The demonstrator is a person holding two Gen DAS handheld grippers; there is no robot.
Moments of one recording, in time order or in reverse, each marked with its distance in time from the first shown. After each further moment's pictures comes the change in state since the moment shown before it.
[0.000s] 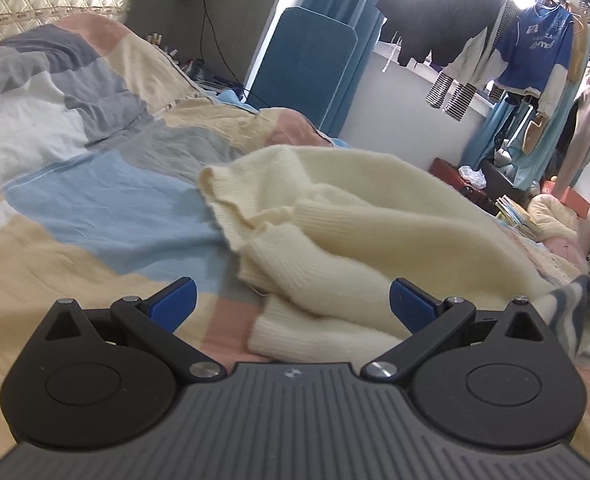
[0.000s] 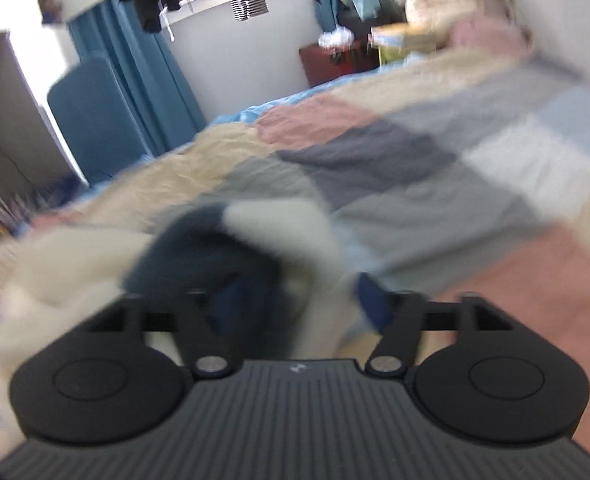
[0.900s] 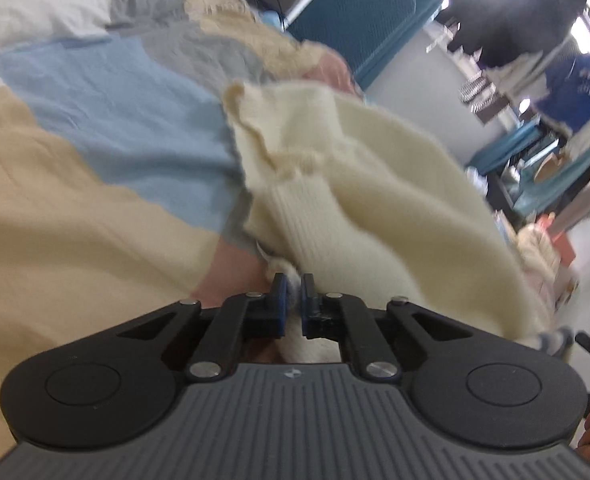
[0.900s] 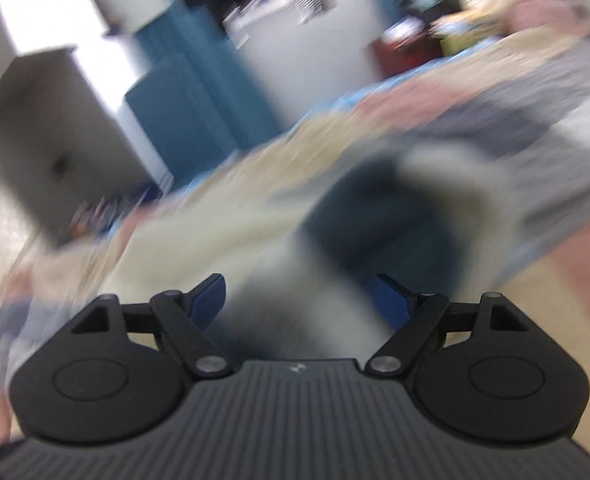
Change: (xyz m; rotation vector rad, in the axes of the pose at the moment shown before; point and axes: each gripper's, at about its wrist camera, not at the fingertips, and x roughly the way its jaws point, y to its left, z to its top) left arm 0.047 0.040 0.001 -0.310 0.173 -0.049; right arm -0.013 0.022 -0.026 0.039 -0.087 0.141
